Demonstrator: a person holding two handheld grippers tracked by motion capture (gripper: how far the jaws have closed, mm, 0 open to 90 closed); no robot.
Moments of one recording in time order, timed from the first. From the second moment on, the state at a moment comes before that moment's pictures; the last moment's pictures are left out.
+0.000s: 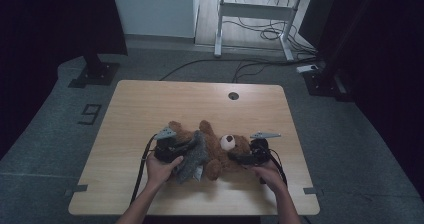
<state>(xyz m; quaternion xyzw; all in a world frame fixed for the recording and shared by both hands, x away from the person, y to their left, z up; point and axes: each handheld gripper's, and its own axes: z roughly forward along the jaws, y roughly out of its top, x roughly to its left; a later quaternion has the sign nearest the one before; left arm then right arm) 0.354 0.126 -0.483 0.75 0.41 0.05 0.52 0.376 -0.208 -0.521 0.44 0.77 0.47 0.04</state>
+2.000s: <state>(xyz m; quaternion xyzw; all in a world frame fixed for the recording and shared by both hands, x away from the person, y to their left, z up) 0.344 0.138 -0.479 0.73 0.44 0.14 0.51 0.344 -0.202 -0.535 0.35 0.75 0.52 0.20</state>
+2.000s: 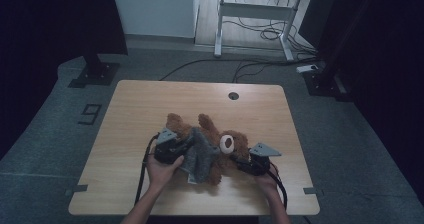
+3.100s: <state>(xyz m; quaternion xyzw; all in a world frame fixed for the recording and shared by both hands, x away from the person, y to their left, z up) 0.337 0.107 -0.429 0.74 0.38 0.12 0.54 0.341 -0.205 -0.537 0.35 0.75 0.52 0.20</state>
